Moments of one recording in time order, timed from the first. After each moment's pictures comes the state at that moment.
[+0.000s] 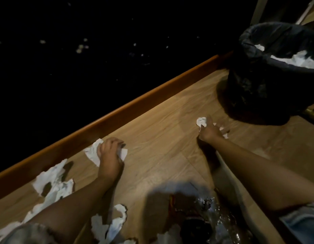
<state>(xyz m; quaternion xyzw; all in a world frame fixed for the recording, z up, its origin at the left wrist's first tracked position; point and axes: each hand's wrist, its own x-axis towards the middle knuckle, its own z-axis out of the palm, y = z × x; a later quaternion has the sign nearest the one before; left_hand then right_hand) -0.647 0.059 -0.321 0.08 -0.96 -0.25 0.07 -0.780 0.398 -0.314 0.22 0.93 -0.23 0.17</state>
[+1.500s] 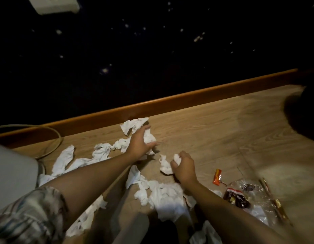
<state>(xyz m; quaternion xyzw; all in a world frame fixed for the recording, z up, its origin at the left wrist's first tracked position) -0.492 -0.018 -0.241 0.20 -0.90 -0.38 0.03 -0.507 0.172 -0.286 -0.06 0.89 -0.41 0.18</state>
